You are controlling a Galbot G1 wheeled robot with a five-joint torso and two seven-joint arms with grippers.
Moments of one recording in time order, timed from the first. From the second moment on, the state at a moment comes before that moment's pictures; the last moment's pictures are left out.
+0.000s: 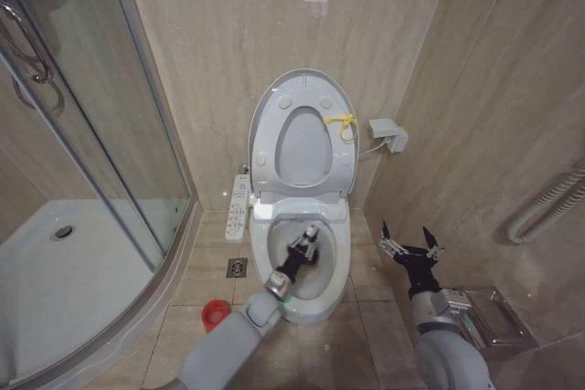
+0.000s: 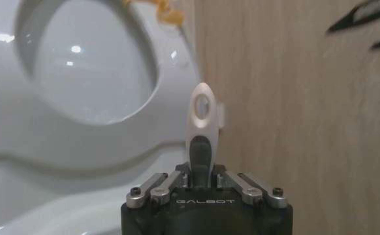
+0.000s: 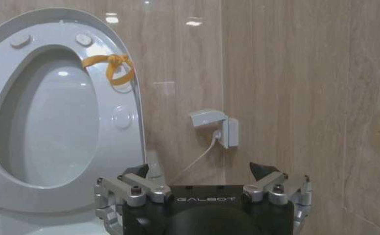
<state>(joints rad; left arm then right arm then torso) 0.67 -1.43 0.39 -1.06 -0.29 -0.60 -0.08 -1.46 1.34 0.61 2.09 0.28 0.01 0.24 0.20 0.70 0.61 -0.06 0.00</state>
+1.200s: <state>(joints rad) 0.63 -1.43 0.37 -0.90 -0.25 -0.63 -0.06 -1.46 1.34 0.61 2.09 0.28 0.01 0.23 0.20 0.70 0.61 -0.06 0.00</state>
